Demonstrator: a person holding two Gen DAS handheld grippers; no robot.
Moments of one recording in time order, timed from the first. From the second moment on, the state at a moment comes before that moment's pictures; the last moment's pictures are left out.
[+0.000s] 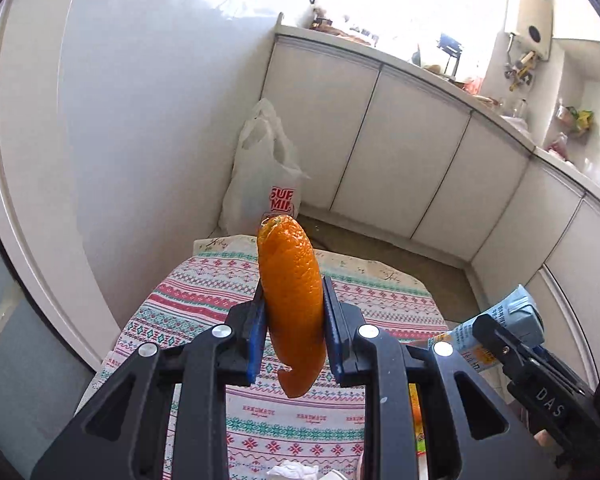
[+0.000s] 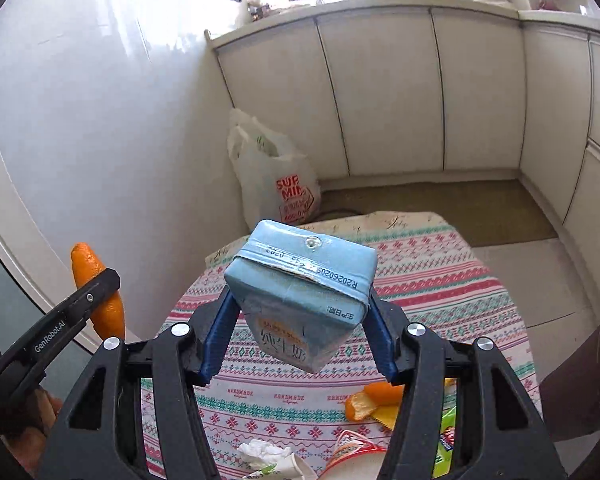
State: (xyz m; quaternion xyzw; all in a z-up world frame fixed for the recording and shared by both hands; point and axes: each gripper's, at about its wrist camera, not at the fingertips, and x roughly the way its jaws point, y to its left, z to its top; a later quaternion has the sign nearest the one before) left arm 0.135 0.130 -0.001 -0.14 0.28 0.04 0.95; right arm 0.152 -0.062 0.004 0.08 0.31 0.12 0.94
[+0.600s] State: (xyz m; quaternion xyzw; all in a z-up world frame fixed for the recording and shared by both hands) left arm 0.125 0.024 0.012 -0.11 0.24 -0.05 0.96; right arm 0.102 -0.170 0.036 0.06 0.21 0.01 0.98
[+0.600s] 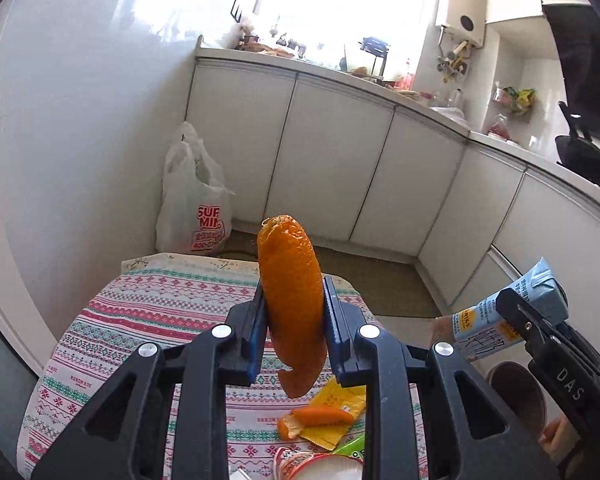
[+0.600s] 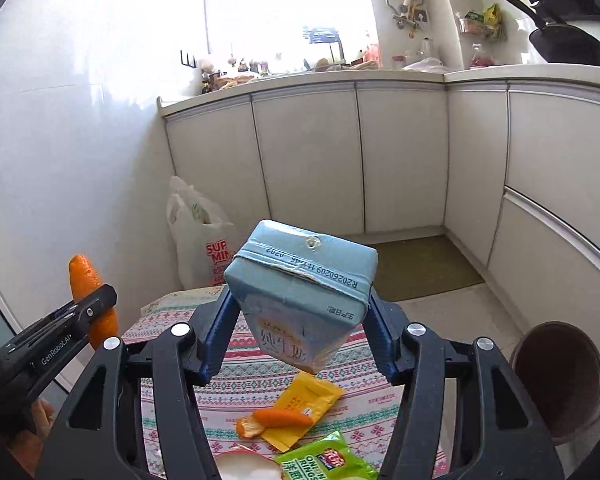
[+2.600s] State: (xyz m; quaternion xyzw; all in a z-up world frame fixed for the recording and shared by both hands) left arm 0.159 -0.402 -0.086 -0.08 0.43 -0.37 0.82; right arm 0.041 -0.552 -0.066 0.24 0.28 -0.32 0.87
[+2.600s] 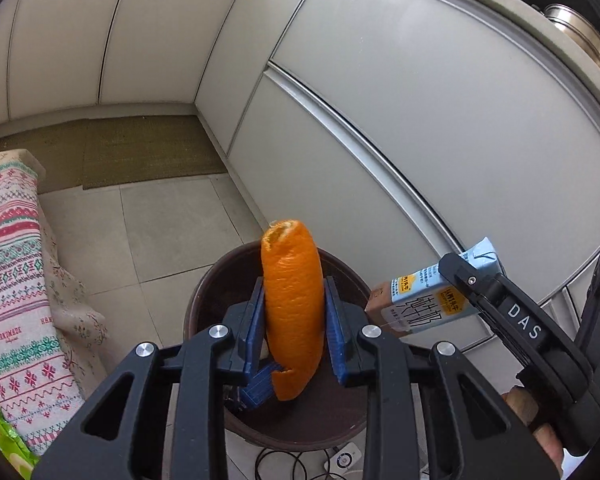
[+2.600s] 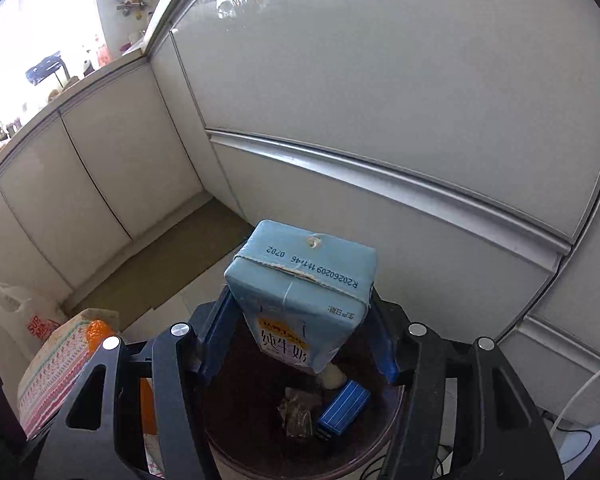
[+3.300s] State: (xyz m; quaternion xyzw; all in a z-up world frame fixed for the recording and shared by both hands) left arm 0.158 -0.358 -0.080 -0.07 0.43 -0.30 0.85; right arm 0.037 -0.534 -0.067 0.19 0.30 -0.37 0.86
